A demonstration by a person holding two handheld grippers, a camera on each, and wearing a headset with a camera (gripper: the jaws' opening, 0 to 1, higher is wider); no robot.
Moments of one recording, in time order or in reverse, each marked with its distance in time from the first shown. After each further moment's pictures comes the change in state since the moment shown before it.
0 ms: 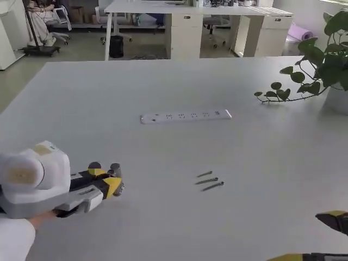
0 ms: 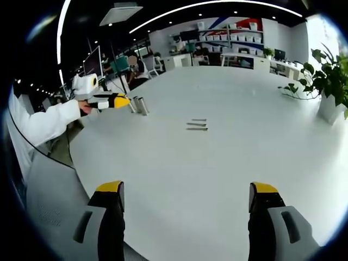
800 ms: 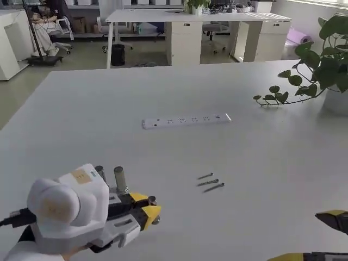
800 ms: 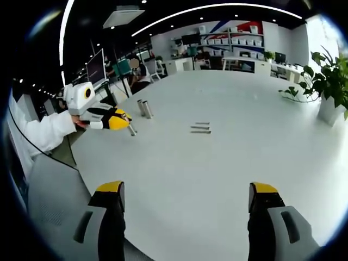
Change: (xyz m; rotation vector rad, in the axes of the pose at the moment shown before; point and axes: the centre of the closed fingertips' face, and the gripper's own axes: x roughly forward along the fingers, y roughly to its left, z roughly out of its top) left arm 0.012 -0.089 -0.016 0.027 0.049 -0.145; right arm -0.007 0.005 0.003 -0.005 -0.034 0.009
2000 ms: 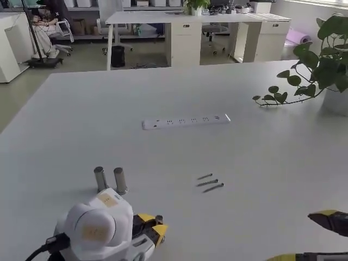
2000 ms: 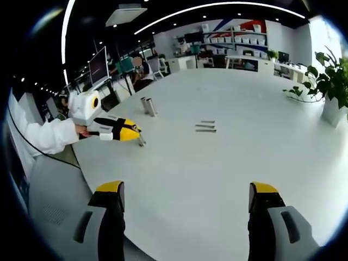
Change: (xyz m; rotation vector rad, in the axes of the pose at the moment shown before) left arm 0.016 -0.001 -0.029 -0.083 0.068 0.113; right arm 0.004 0.008 0.000 -0.011 0.014 0.025
